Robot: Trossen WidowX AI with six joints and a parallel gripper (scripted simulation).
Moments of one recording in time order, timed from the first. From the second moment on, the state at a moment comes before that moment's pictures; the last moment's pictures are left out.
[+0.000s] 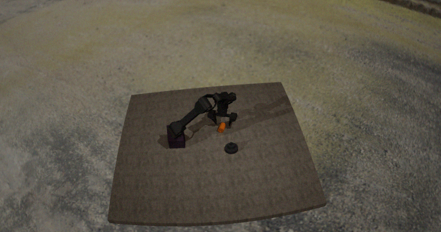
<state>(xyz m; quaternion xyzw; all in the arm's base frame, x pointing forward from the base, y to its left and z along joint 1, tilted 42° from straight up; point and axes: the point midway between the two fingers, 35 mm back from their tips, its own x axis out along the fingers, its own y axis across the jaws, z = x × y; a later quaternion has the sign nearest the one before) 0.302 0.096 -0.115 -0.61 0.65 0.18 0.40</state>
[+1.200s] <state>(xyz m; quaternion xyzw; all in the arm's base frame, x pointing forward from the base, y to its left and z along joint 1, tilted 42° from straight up) 0.300 0.083 -0.128 -0.61 0.66 0.18 0.40</state>
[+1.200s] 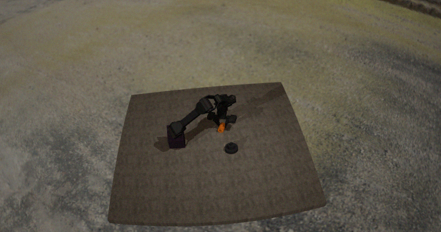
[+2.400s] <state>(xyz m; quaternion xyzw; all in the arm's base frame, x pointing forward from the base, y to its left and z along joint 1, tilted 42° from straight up) 0.291 0.073 -0.098 -0.54 0.53 0.34 0.55</state>
